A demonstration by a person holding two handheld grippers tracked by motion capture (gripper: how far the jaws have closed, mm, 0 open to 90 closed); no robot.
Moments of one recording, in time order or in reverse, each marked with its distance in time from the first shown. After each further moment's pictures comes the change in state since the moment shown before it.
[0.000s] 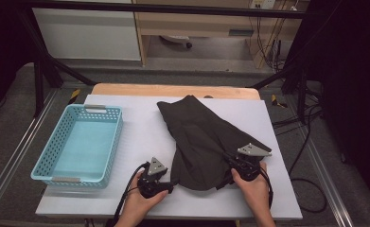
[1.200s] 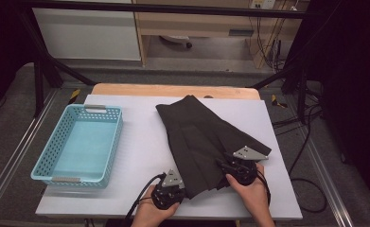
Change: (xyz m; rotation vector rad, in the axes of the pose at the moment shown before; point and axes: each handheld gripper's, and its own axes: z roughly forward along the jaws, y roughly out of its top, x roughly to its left) left arm -0.049 -0.002 0.004 0.048 -0.204 0.041; right arm 0.017 0.001 -0.006 -0.016 0.040 -0.056
